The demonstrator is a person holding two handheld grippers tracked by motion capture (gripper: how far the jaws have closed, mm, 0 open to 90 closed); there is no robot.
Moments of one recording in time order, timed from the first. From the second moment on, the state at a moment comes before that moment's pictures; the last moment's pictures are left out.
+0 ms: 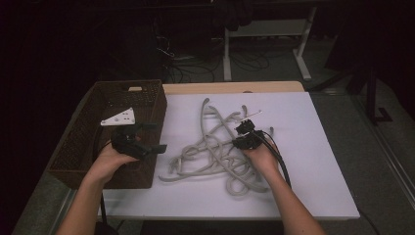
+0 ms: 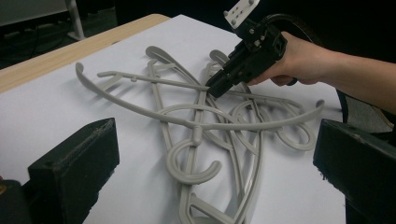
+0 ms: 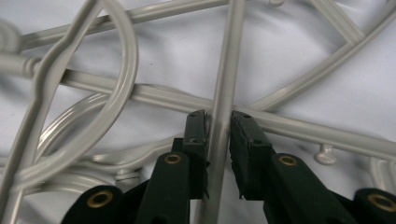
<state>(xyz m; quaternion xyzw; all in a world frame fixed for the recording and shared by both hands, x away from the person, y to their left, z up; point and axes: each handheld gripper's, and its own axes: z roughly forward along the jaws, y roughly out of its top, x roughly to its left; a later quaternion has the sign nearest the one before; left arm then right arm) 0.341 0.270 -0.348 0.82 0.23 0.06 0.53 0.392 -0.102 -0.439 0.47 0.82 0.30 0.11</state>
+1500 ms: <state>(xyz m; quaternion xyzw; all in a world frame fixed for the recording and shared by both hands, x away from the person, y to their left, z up) 0.339 0.270 -0.347 0.82 0.23 0.07 0.53 0.338 -0.088 -0.429 0.35 0.88 0.33 0.05</state>
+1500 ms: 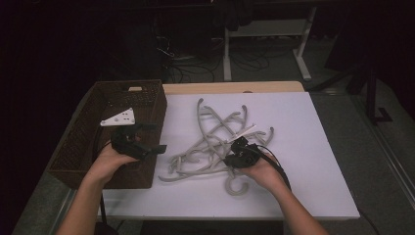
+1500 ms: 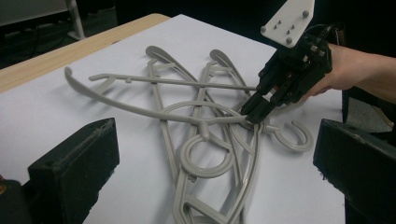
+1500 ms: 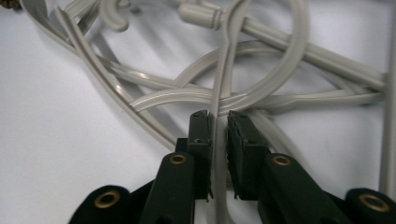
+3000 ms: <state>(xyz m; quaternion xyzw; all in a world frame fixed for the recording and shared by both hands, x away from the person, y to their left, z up) 0.338 0.265 -0.347 0.82 0.23 0.06 0.52 0.344 -0.165 -0.405 0.31 0.88 0.36 0.07</state>
